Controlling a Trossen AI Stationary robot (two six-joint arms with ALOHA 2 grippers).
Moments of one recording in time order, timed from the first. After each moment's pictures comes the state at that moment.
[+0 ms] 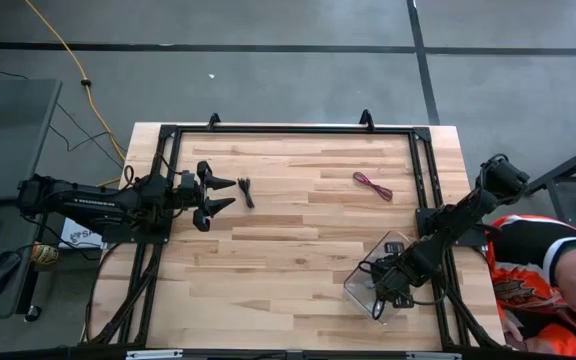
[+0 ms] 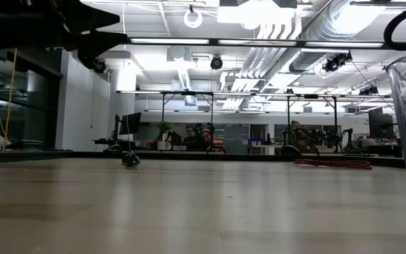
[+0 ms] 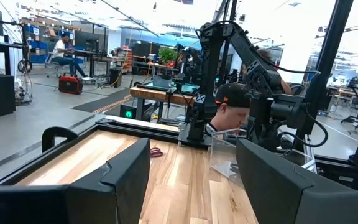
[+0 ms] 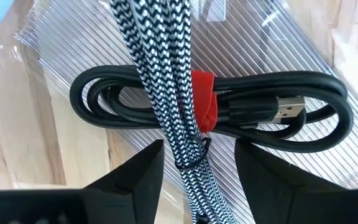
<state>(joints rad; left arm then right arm) 0.17 0.62 0.14 0.59 -0.06 -0.13 0.75 1.47 0.75 -0.76 -0.03 0.72</state>
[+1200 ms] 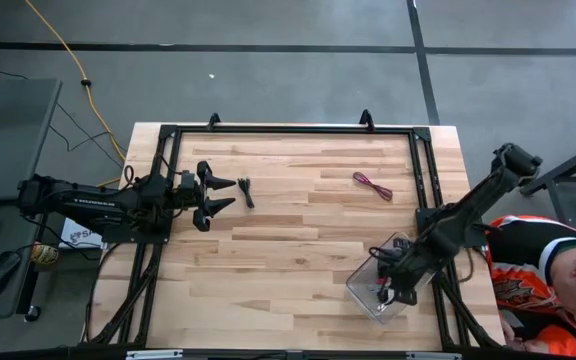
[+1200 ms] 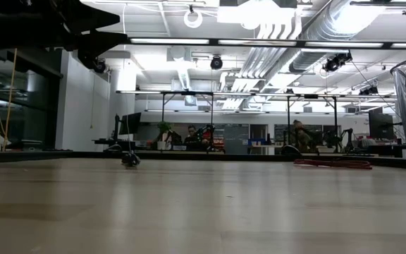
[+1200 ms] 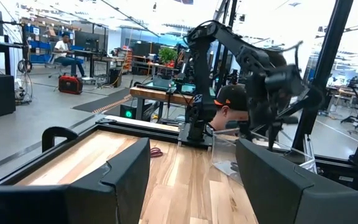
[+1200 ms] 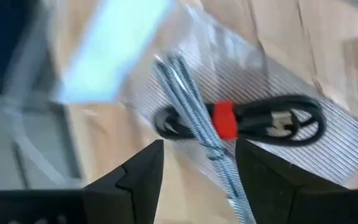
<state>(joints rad) 0.17 0.62 0.14 0.59 -0.06 -0.13 0.75 1.19 0.75 -0.73 -0.04 0.96</state>
